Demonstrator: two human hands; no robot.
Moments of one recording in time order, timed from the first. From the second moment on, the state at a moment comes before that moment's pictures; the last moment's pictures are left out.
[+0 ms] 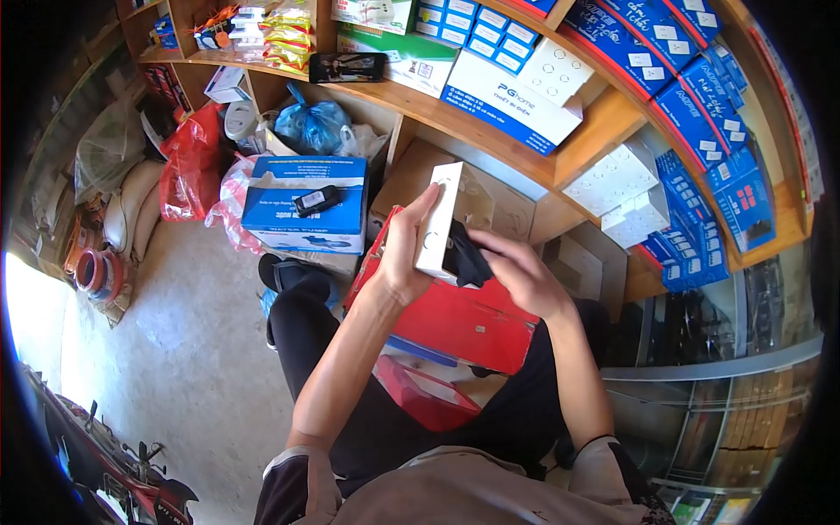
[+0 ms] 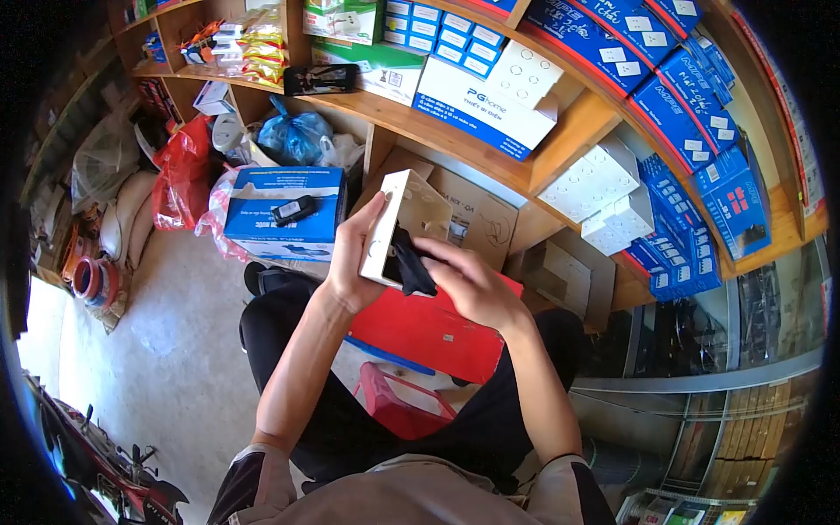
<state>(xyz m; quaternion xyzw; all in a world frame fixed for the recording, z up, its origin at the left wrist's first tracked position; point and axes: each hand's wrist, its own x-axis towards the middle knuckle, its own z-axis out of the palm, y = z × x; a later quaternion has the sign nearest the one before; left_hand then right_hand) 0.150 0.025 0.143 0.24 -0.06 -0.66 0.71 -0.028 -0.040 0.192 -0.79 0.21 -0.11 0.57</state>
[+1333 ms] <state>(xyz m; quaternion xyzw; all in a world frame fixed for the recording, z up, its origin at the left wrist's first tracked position) 0.134 -0.016 0.107 0.14 -0.22 -0.58 0.77 -0.006 -0.075 0.172 -0.74 0.10 -0.17 0.65</state>
